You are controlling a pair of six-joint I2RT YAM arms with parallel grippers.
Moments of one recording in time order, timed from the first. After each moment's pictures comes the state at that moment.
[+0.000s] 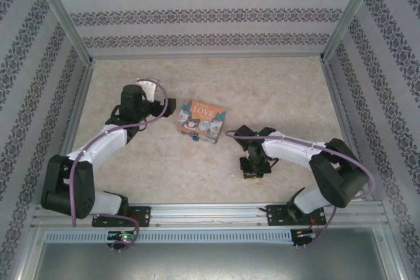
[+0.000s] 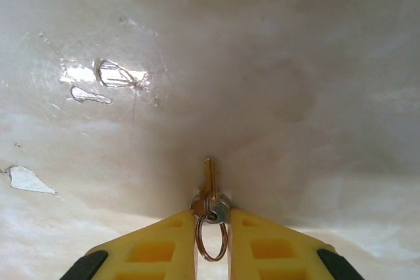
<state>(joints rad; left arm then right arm) -0.18 1.36 0.80 0.08 0.18 -0.06 0.68 1.49 0.75 -0.89 -0.17 0.63</state>
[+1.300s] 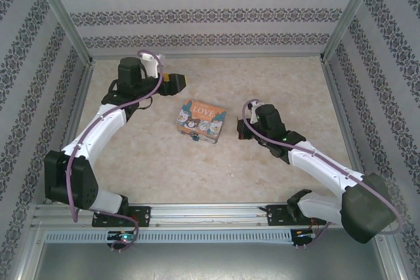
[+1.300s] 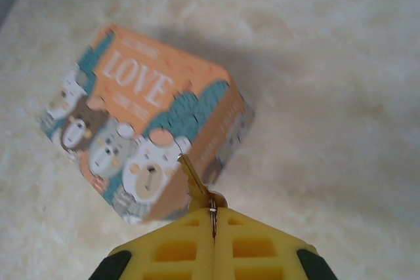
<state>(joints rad) -0.21 1.45 1.18 -0.14 0.57 -0.32 0.51 1.16 0.66 -0.12 -0.10 0.47</state>
